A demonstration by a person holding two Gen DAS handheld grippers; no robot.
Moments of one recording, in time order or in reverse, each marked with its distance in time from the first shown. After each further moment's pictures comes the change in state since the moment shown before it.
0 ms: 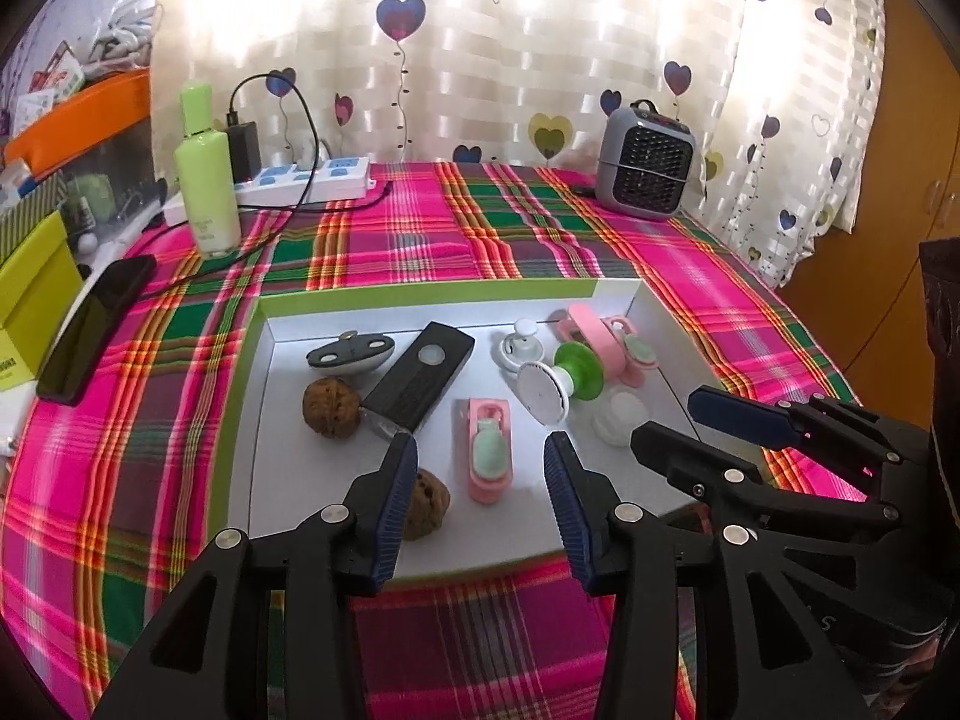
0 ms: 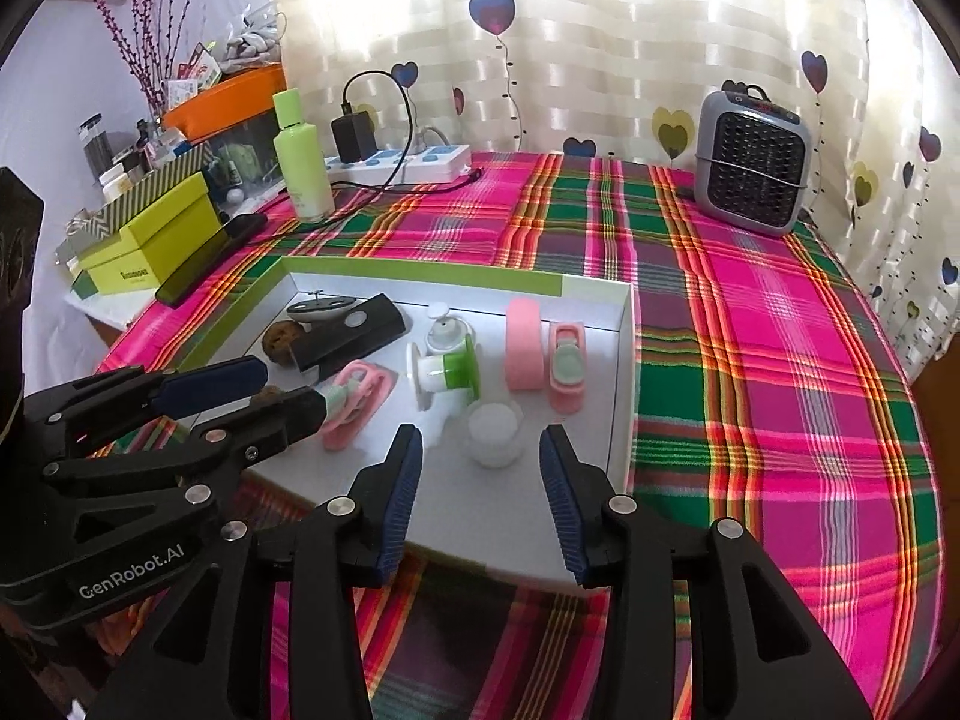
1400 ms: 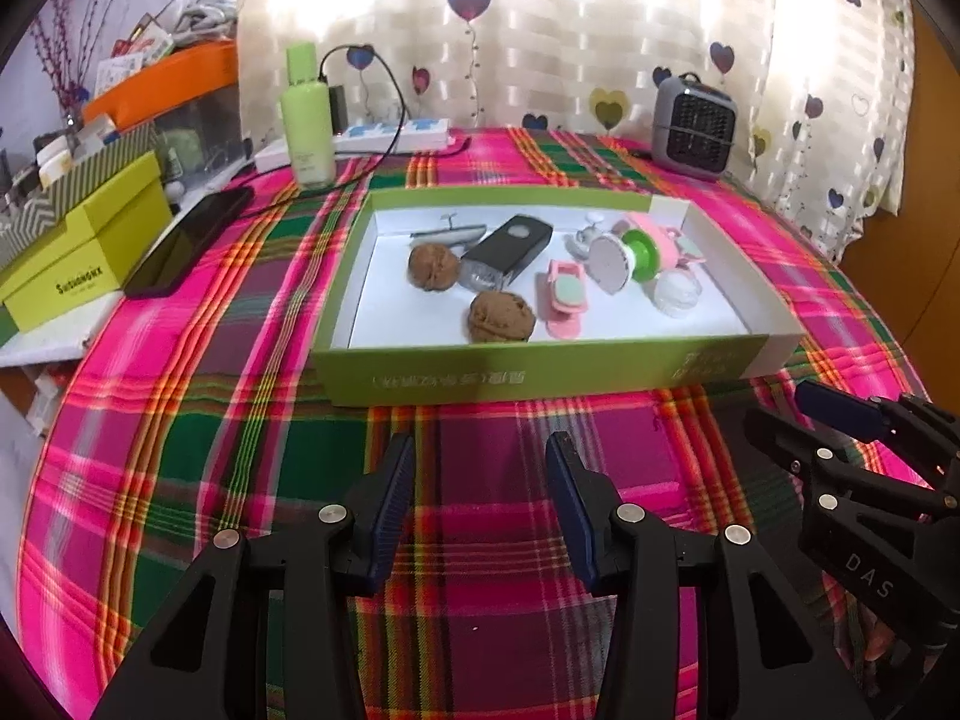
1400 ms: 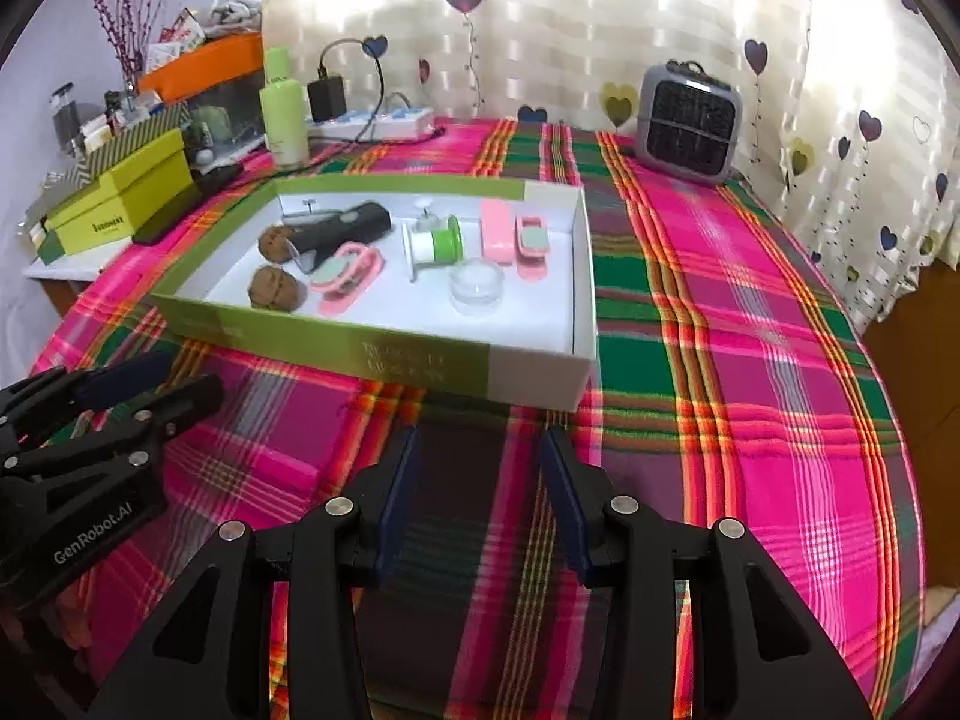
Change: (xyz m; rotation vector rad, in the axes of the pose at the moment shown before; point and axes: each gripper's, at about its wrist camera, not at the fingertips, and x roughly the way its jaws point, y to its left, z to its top) left arm -0.031 0.010 -0.068 -0.042 0.034 0.159; right arm -0.023 0.019 -0.059 0.015 0.052 -0.155
